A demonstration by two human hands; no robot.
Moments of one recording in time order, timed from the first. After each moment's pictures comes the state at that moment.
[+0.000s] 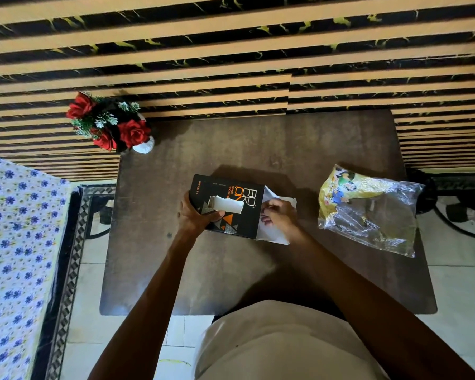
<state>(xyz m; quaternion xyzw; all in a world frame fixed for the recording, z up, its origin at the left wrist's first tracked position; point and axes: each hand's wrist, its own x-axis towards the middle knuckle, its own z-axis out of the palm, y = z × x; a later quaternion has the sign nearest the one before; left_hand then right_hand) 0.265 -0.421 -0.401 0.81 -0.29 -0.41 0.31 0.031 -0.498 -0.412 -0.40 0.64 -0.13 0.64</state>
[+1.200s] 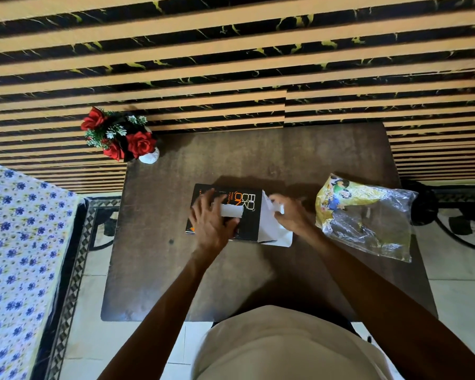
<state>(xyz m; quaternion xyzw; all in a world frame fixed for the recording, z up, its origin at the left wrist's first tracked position) 0.203 -0.418 -0.357 0.81 -0.55 -0.16 0.13 -0.001 -0.520 -0.401 -0.73 0.56 -0.06 0.39</state>
